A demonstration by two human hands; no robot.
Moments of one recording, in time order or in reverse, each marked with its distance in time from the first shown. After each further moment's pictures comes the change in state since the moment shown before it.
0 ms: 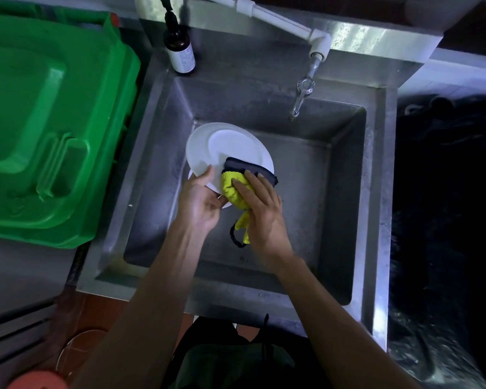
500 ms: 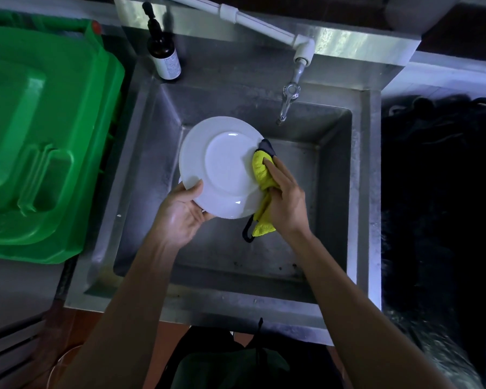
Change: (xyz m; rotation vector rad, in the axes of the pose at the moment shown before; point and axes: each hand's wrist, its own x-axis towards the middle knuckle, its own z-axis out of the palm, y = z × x) left_hand 0.001 0.012 -0.028 0.167 -0.255 -0.005; right_hand 0.033 0.034 -0.042 0.266 0.121 0.253
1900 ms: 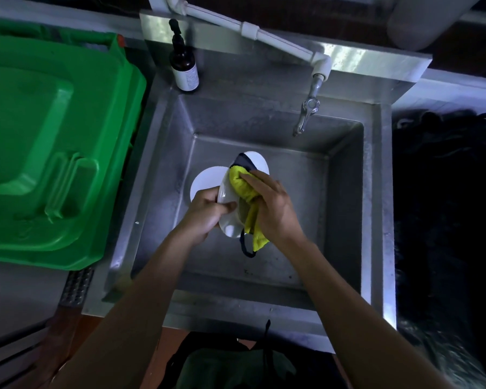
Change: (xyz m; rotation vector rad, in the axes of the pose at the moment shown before) left_hand 0.015 0.009 -0.007 0.682 0.098 0.014; right_hand -0.001 -0.040 0.040 -0.193 -0.140 -0.221
